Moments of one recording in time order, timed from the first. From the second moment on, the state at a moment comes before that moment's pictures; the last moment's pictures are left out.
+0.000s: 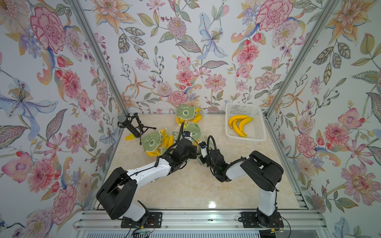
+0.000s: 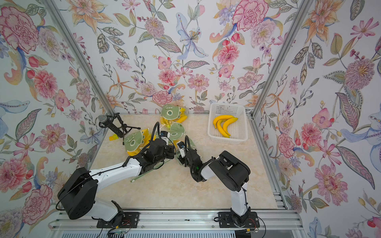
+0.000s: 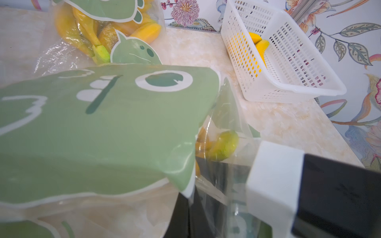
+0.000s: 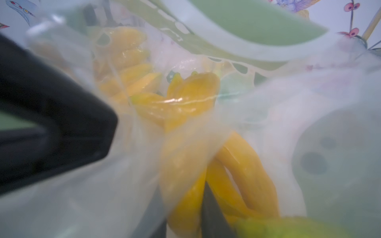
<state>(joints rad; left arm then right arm) -0.71 1.50 0.87 0.05 -0.17 -0.48 0.79 1.92 0.70 0.96 0.11 -0.01</state>
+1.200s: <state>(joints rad) -0.51 1.60 0.99 0.01 -0.21 -0.48 0.96 1.46 0.40 0.73 0.04 -0.02</state>
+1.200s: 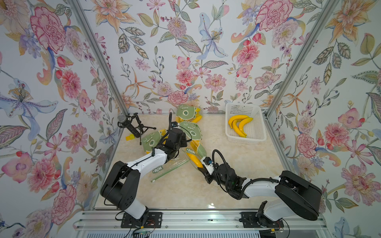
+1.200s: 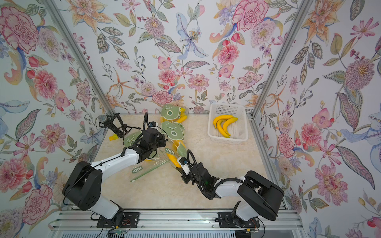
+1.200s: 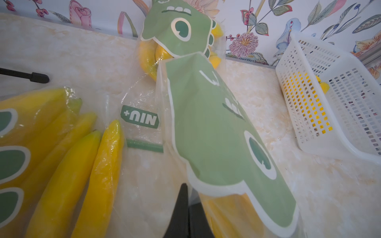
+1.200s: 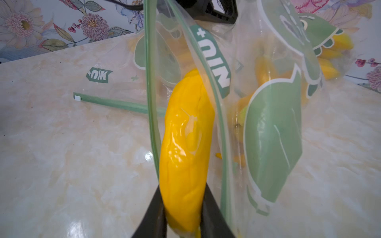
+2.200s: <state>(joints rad) -0.41 1.75 1.02 -0.03 -0.08 -0.48 0.97 1.26 0.31 0.82 -0.09 -0.07</state>
